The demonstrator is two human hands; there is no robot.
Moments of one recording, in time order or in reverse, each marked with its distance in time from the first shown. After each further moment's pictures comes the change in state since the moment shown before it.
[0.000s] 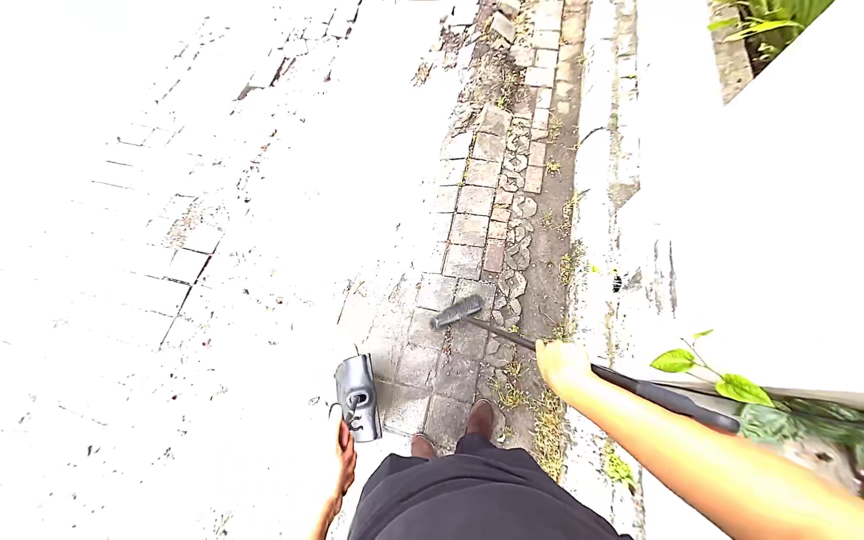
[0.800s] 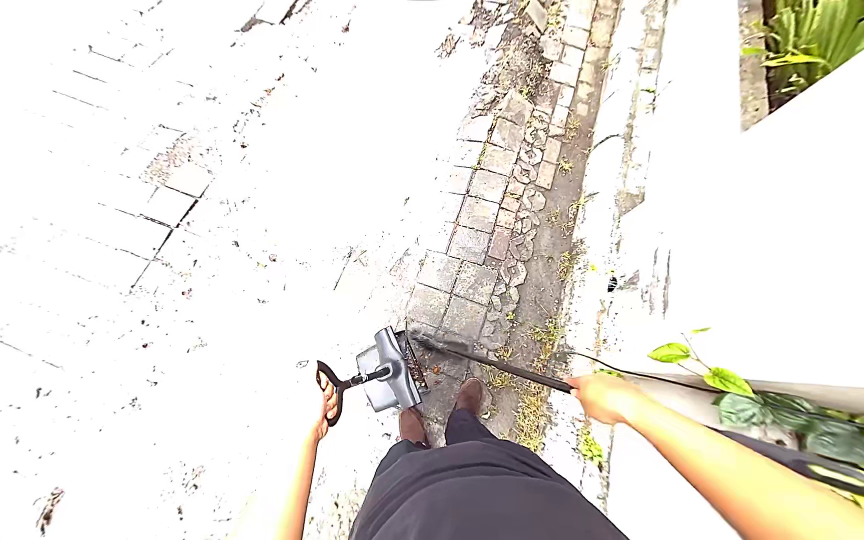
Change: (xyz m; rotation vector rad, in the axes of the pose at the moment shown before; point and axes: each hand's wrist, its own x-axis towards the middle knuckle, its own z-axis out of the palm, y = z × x) left_hand 0.107 -0.054 -0.105 -0.247 0.104 -0.122; right_hand -0.072 0.006 0.040 -0.048 -0.262 -0.146
